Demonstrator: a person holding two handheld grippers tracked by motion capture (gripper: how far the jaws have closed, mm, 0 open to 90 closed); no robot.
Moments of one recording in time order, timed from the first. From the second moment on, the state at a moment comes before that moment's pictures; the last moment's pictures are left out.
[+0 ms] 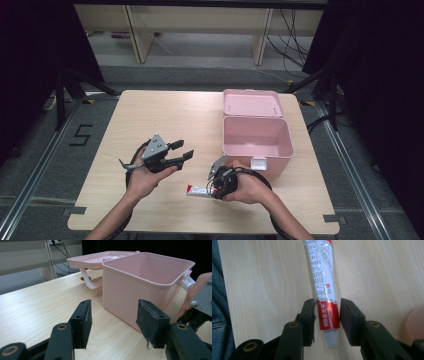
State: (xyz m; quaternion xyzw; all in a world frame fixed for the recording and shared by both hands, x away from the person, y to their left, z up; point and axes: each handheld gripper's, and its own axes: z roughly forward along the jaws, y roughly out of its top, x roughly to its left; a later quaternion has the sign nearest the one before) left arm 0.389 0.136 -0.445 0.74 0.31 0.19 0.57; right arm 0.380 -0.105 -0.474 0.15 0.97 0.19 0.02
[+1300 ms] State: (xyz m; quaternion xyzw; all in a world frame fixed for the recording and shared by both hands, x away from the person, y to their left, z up) left arm 0.390 0.136 -0.448 0.74 0.32 0.19 0.57; right arm 0.380 -0.085 -0.479 0.12 0.99 0.12 0.03
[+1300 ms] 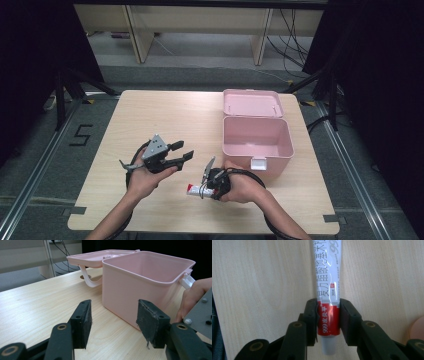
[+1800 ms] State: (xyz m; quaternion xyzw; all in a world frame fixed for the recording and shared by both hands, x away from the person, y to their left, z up) left arm 0.390 0.138 -0.449 0.73 0.32 0.19 0.57; right arm 0.382 -0.087 -0.479 0.09 0.99 0.13 0.03
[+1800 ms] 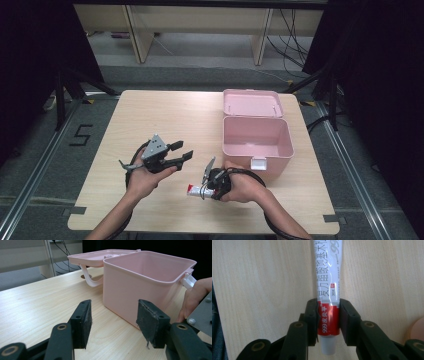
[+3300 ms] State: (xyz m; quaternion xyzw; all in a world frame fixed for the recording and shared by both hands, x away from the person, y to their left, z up) left arm 0.392 0.138 -0.448 0.73 0.32 0.19 0.57; right arm 0.377 -0.147 -0.408 0.12 0.98 0.17 0.00
